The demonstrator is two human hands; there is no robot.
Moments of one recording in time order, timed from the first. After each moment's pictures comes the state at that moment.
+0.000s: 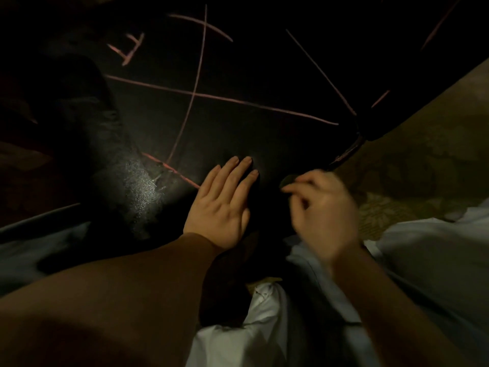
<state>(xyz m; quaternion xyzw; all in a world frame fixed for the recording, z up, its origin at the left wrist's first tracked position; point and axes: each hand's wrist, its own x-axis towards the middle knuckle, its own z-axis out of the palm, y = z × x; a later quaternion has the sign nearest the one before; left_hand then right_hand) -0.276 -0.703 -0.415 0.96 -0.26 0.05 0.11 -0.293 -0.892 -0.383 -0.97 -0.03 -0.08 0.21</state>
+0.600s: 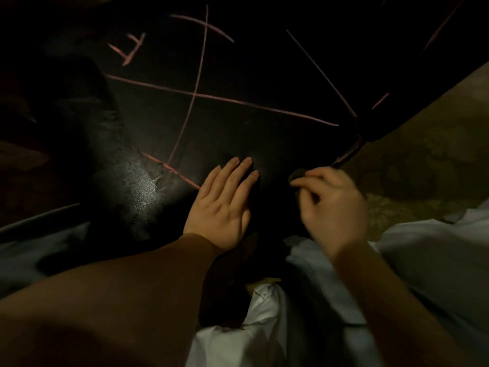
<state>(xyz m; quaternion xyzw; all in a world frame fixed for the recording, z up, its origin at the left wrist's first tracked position) -0.276 -0.703 -0.415 0.96 -0.26 0.05 0.12 -0.287 -0.902 -0.385 -0.97 0.00 -0.09 0.21</state>
